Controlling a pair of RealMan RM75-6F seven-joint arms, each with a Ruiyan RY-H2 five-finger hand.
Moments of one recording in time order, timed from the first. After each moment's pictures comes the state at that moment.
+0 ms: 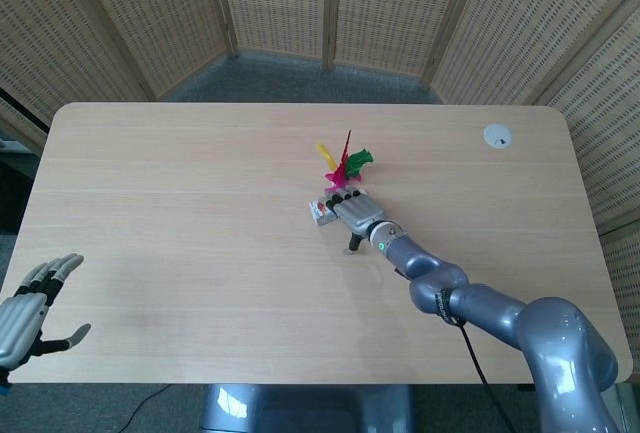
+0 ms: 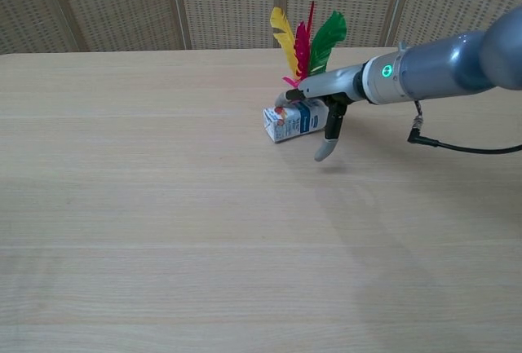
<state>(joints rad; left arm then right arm) -0.11 -0.92 0.08 -1.85 1.51 1.31 -0.17 1.14 -1.68 0.18 -0.98 -1.00 0.31 -0.09</state>
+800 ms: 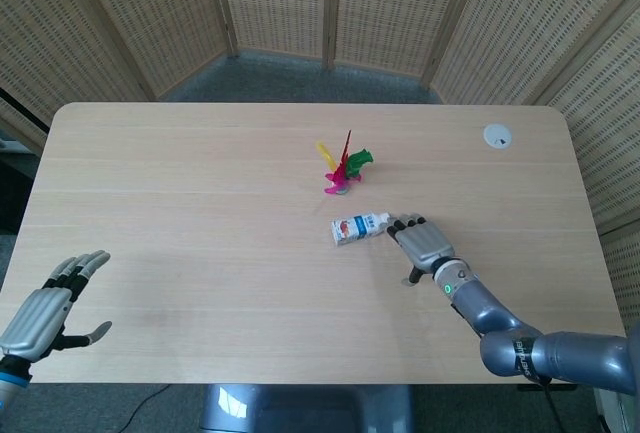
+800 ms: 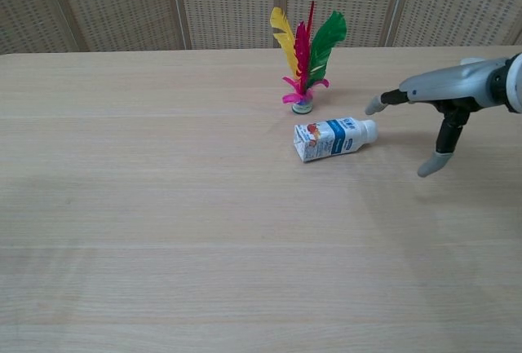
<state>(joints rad) -0.15 -0.96 0.07 -1.83 1.57 1.28 -0.20 1.01 -1.29 -0.06 -1.64 -0.72 0.76 -0.39</state>
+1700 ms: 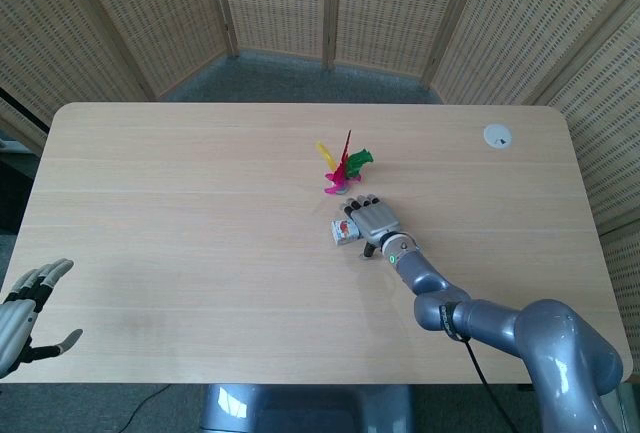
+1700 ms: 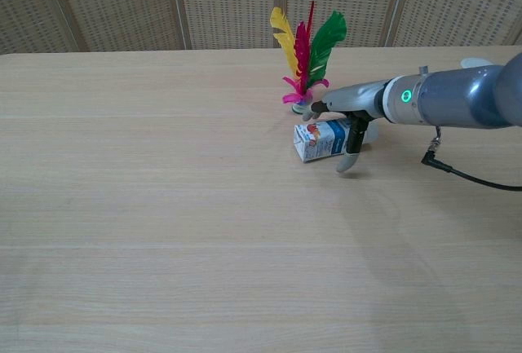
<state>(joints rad) -0.08 -0.92 0.10 -1.81 1.53 1.35 -0.24 1.12 -1.70 0.05 -1.06 -0.70 0.54 -0.33</state>
